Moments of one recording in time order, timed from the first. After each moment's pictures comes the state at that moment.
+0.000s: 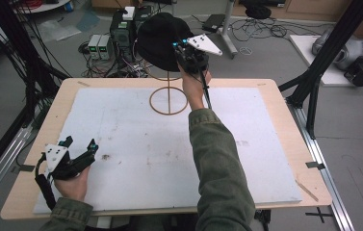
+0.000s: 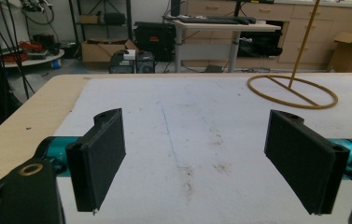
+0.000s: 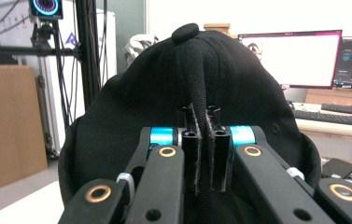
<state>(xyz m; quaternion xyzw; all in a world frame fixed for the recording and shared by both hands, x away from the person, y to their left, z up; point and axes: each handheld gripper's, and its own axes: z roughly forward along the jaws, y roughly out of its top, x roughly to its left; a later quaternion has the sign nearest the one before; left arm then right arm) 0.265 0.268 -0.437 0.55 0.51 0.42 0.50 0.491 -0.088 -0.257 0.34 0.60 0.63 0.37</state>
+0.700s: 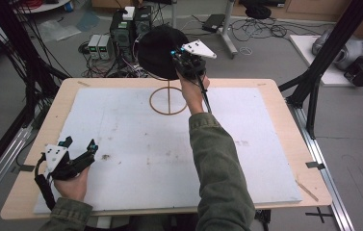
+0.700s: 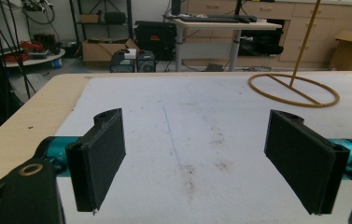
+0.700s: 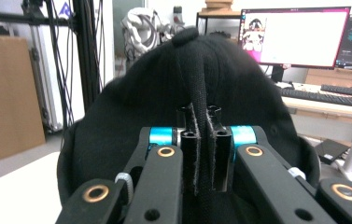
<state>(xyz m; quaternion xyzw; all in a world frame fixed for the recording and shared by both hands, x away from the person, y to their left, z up) 0.265 0.268 -0.437 0.56 0.51 0.42 0.50 0.494 -0.083 -0.274 0.35 0.63 0.59 0.36</state>
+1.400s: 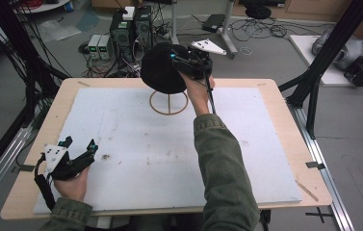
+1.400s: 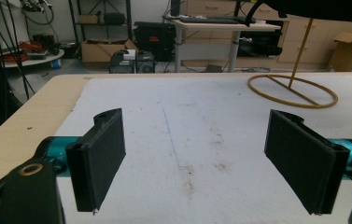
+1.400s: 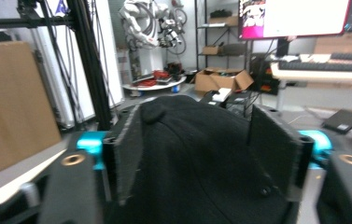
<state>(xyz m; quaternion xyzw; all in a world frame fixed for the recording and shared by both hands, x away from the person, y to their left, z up) 0.265 0.268 -0.437 0.56 0.51 0.42 0.50 0.498 -0.106 -0.271 0.39 0.63 0.59 0.30</state>
